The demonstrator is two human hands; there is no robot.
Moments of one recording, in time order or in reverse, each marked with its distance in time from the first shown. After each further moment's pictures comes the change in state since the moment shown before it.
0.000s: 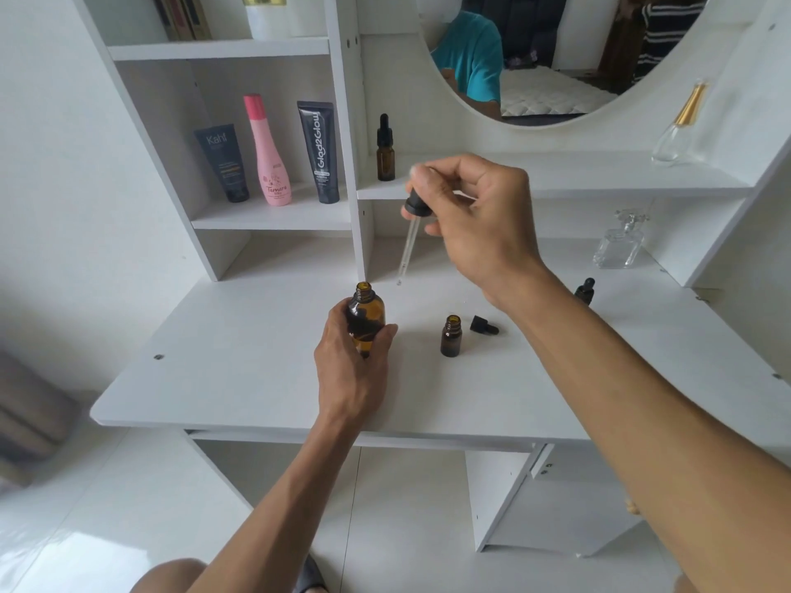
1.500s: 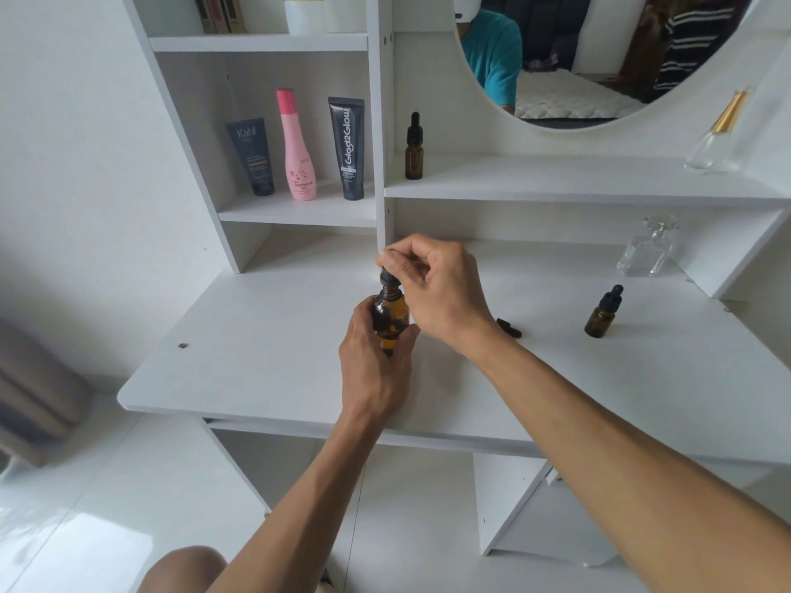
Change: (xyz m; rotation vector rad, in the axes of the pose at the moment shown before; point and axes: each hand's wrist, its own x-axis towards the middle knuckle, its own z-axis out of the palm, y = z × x) left_hand 0.002 -0.004 -0.001 0.001 -0.012 0.057; right_hand -0.034 0.046 0.055 -0.187 -0.192 0.067
